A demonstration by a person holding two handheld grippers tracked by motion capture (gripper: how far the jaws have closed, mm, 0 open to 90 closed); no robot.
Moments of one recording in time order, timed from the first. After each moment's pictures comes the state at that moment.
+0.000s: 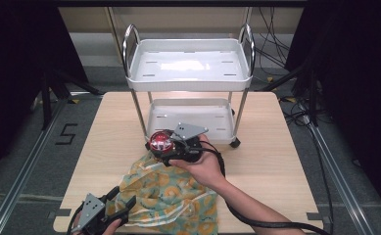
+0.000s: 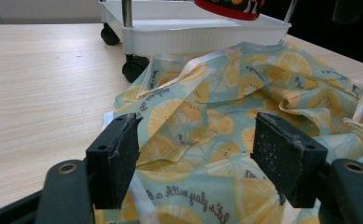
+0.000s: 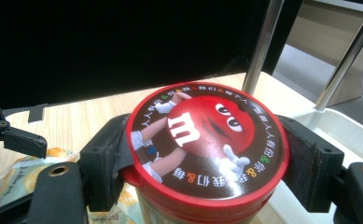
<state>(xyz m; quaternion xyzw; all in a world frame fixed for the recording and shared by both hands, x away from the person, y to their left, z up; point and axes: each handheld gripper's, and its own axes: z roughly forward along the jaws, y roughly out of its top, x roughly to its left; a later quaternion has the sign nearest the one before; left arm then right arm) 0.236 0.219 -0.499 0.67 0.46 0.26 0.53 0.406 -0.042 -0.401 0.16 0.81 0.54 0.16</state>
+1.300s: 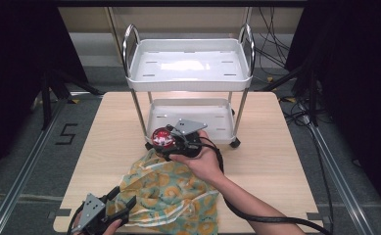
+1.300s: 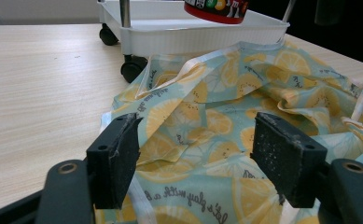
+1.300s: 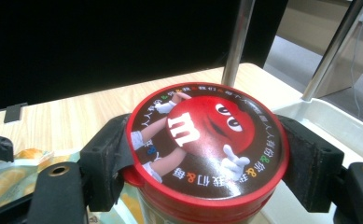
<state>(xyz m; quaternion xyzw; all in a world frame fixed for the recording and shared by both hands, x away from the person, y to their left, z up) 0.235 0.218 -0.499 0.66 0.46 0.25 0.53 0.422 -0.041 -0.408 0.18 0.81 0.53 0.16</state>
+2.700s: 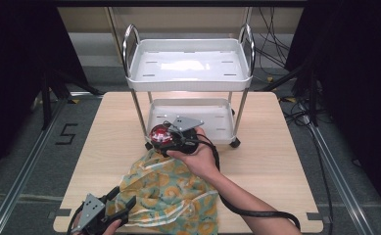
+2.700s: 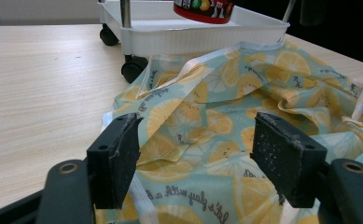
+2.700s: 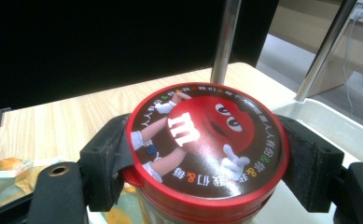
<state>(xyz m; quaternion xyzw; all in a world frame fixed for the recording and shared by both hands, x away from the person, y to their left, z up) 0.234 0.219 -0.499 0.67 0.46 0.26 0.53 0.434 -0.033 -0.411 0.19 0.81 0.53 0.17</state>
